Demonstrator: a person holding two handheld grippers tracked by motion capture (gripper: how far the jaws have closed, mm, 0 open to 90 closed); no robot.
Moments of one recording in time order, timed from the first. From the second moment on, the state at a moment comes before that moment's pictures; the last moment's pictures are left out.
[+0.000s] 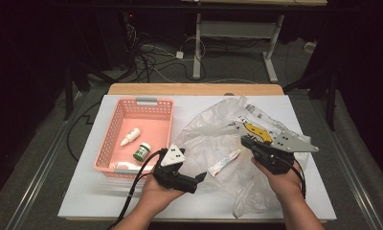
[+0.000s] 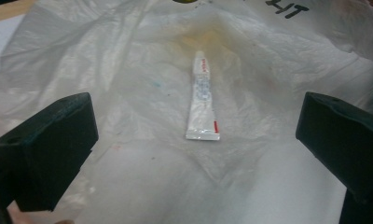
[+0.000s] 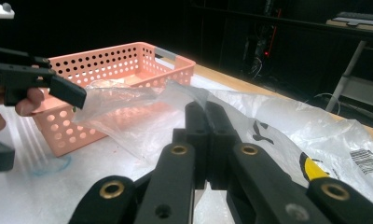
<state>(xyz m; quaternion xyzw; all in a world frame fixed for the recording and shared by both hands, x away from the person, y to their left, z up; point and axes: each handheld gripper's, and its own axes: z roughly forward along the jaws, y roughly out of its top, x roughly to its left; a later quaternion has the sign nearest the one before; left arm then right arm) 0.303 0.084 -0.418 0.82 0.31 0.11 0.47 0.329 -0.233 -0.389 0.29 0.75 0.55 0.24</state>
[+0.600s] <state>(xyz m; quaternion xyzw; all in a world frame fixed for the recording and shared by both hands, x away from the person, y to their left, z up) 0.304 0.135 -0.414 0.81 0.34 0.15 0.46 0.329 -0.232 -0.390 0.29 0.75 0.55 0.23</state>
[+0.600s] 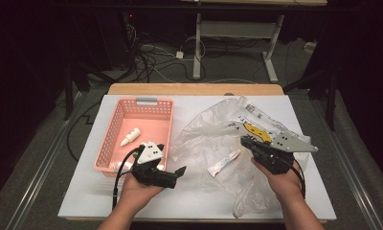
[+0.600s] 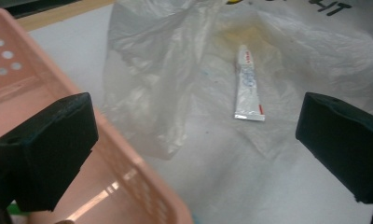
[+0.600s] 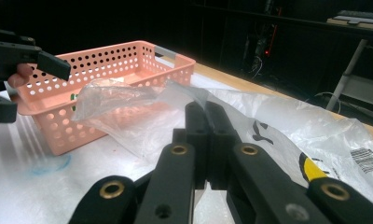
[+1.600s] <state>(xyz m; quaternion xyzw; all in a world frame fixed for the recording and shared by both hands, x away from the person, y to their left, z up) 0.325 0.229 -0.413 0.76 0.45 0.20 0.43 0.329 -0.233 -0.389 0.29 0.75 0.55 0.24</state>
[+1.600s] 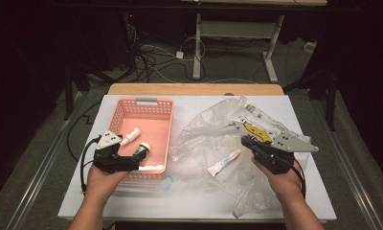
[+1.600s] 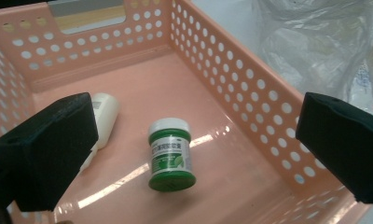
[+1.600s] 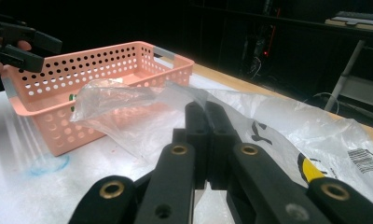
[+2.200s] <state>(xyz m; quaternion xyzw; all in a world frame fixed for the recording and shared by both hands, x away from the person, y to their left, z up) 0.338 0.224 -0.407 0.76 0.46 0.19 0.41 0.330 -0.233 -0.389 0.29 0.75 0.55 0.24</state>
